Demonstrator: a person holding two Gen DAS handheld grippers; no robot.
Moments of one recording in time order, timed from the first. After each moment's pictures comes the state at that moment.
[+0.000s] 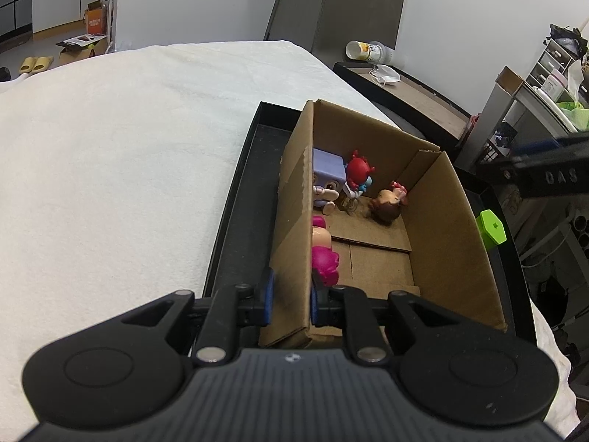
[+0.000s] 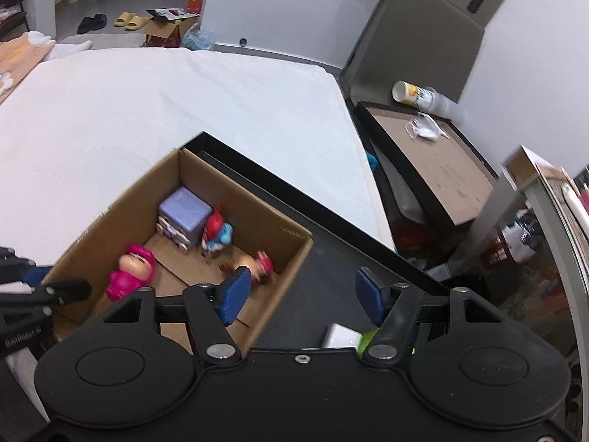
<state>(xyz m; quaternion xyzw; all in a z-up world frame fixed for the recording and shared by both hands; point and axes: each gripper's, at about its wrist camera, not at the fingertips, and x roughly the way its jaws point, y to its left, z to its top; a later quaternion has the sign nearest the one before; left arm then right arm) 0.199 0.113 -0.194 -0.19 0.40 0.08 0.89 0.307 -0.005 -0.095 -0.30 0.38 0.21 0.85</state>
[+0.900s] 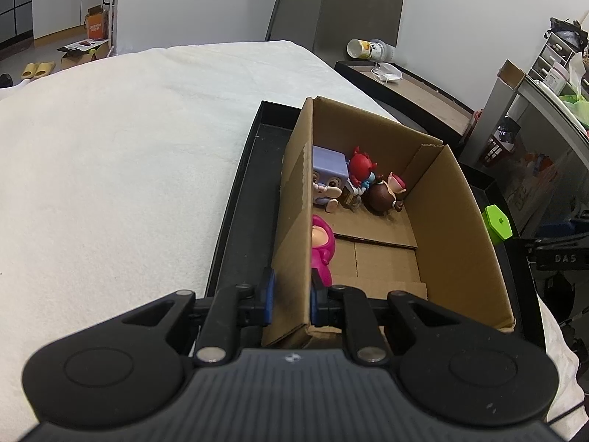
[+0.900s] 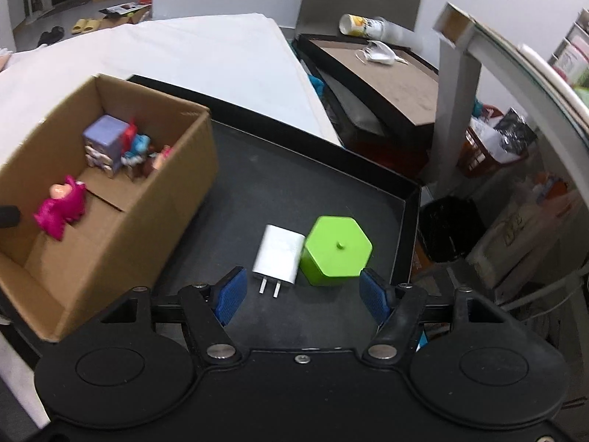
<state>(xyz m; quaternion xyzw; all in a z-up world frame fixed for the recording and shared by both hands) 0.199 0.110 -0.195 -0.18 0.41 0.09 0.89 0.320 -0.107 -0.149 -0.24 0.42 0.16 0.86</state>
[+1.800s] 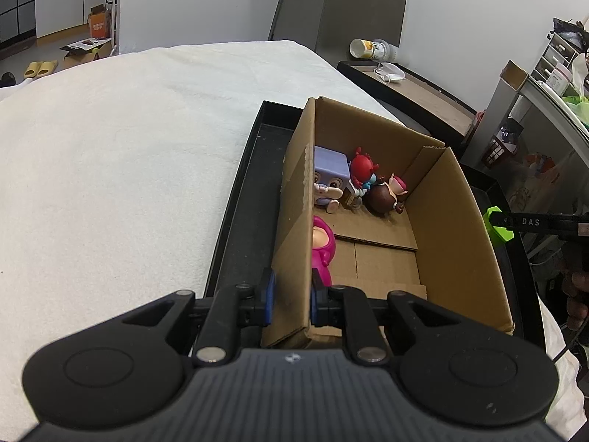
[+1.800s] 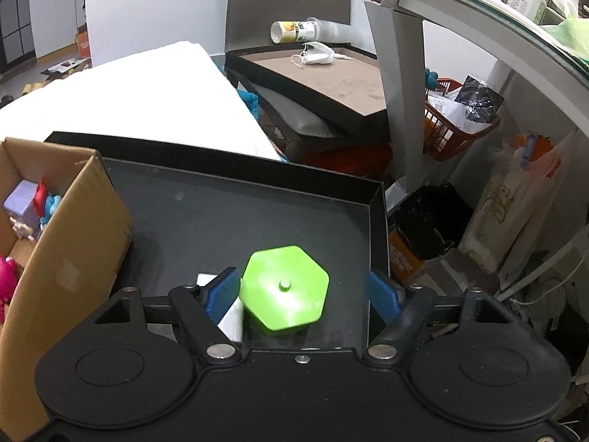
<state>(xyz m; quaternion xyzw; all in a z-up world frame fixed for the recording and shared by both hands) 0.199 0.109 -0.195 -0.18 0.41 0.09 0.89 0.367 -0.128 -0.173 -0.16 0.39 0.11 0.90</state>
